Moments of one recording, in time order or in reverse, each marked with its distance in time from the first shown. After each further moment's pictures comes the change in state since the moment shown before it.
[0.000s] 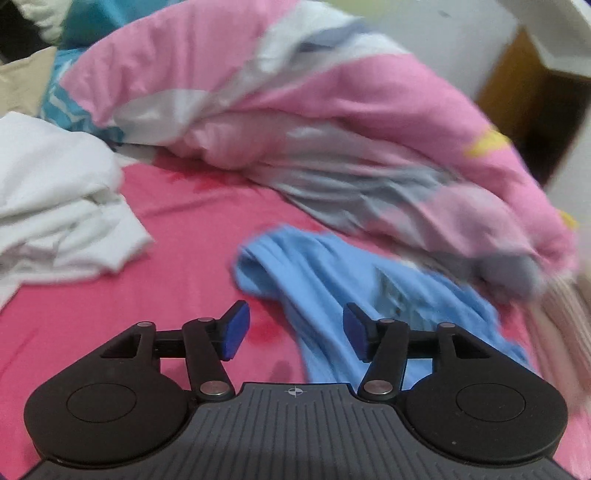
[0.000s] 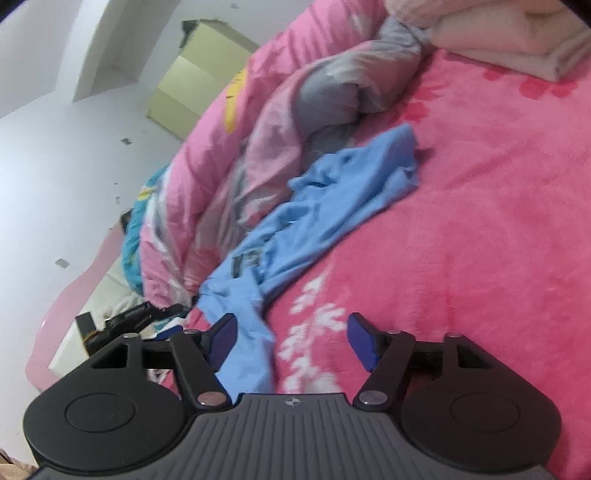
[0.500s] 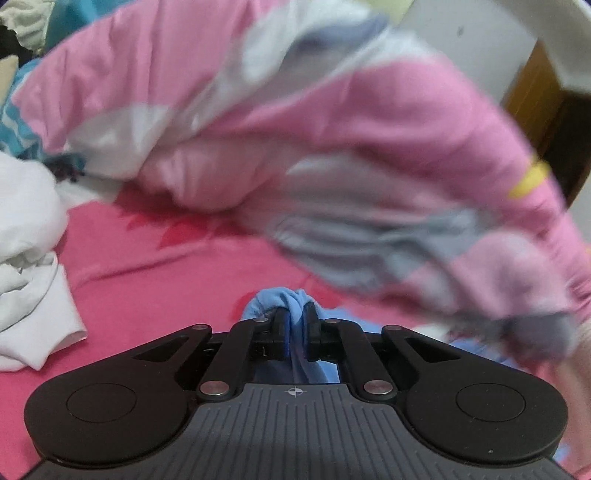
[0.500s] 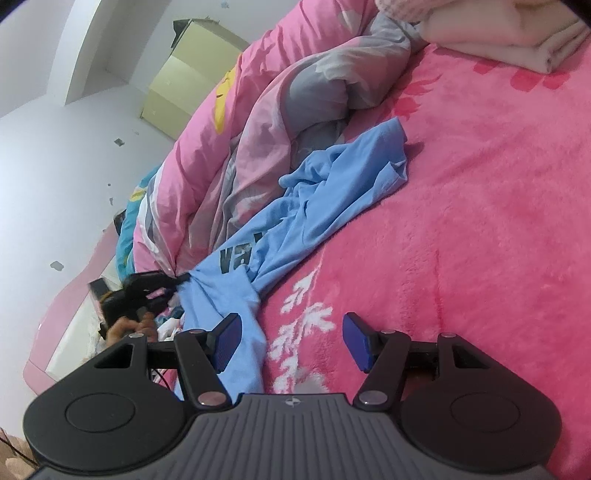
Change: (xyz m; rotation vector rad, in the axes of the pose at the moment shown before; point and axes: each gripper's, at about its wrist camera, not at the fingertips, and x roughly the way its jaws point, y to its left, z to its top) left arm 0.107 -0.006 0.048 -0.043 -0.058 0.107; right arm 0.003 -0.016 0.003 0.041 0.005 -0.046
